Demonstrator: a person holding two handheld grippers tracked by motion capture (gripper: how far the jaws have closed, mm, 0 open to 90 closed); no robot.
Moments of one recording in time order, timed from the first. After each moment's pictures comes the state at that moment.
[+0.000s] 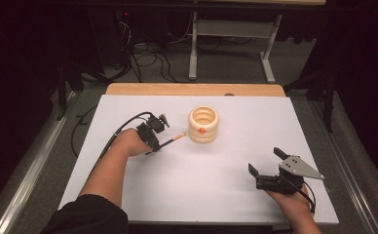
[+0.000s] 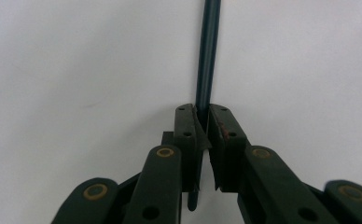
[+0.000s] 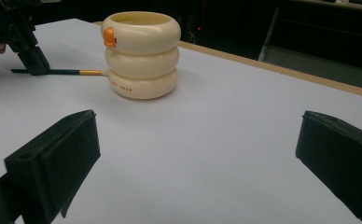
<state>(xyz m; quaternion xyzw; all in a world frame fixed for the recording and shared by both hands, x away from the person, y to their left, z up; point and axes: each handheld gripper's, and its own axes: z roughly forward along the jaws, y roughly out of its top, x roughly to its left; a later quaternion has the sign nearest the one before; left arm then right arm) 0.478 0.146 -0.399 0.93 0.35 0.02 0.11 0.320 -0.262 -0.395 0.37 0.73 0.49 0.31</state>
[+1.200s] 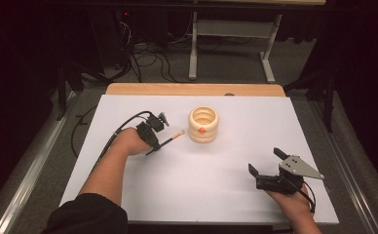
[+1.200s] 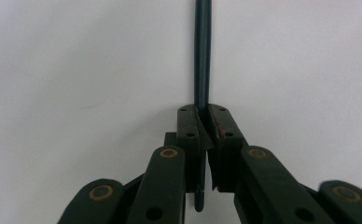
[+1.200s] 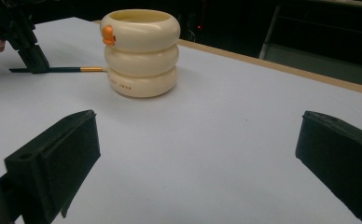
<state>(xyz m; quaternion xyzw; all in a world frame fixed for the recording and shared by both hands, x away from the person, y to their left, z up) 0.482 0.148 -0.398 0.93 0.35 0.01 0.11 0.321 -0.263 -0.396 0.37 0.73 0.49 0.31</state>
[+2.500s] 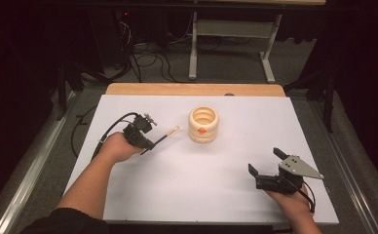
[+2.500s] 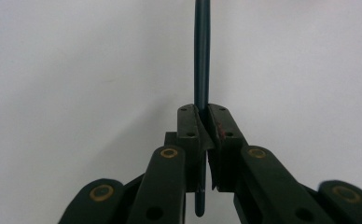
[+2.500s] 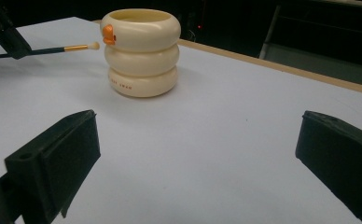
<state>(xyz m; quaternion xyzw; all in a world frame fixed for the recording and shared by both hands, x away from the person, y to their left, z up) 0.451 0.183 -0.382 0.91 0.37 0.04 0.21 0.322 -0.263 -0.396 0.37 0.73 0.49 0.31</state>
